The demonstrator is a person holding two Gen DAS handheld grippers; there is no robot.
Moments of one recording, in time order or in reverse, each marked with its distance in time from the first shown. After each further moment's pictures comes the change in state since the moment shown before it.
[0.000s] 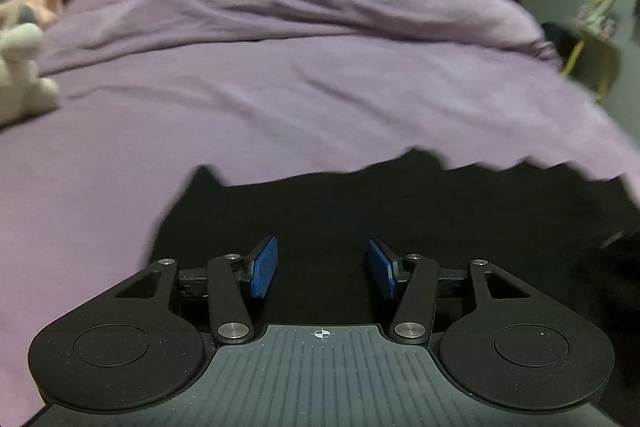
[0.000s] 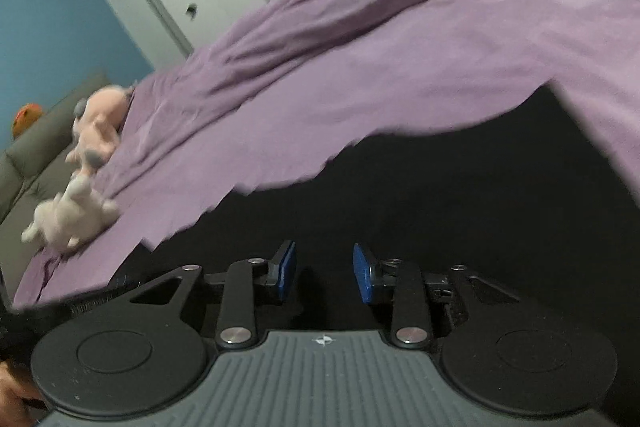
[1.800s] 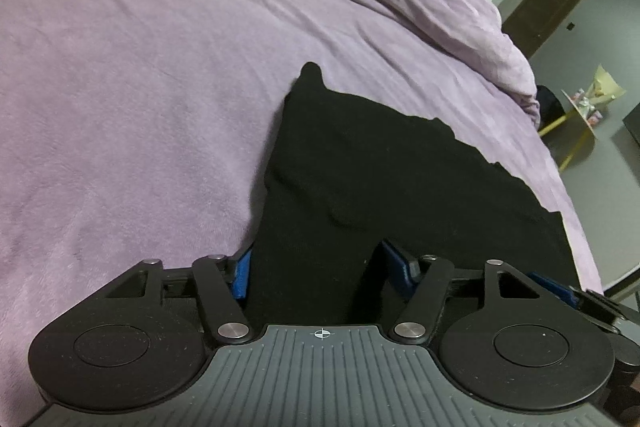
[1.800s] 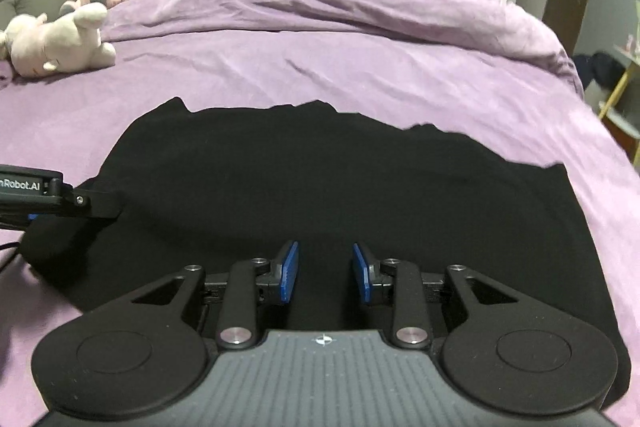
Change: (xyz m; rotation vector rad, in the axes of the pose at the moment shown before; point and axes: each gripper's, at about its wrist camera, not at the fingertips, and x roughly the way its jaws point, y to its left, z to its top) left arm -0.069 0.098 -0.061 -0.382 0.126 -0.224; right arm -0.043 0.166 -0.082 -0.514 0.143 -0.226
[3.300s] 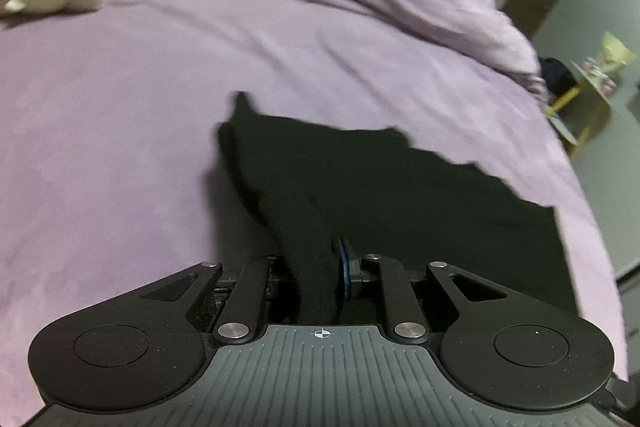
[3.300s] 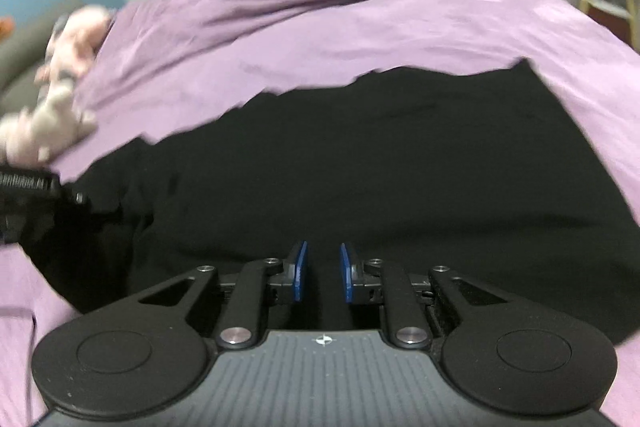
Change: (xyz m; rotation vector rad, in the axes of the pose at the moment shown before) left arm -0.005 -0.097 0.026 0.112 0.024 0.078; right arm -0.014 -0.085 -0.034 0.434 0.028 0.112
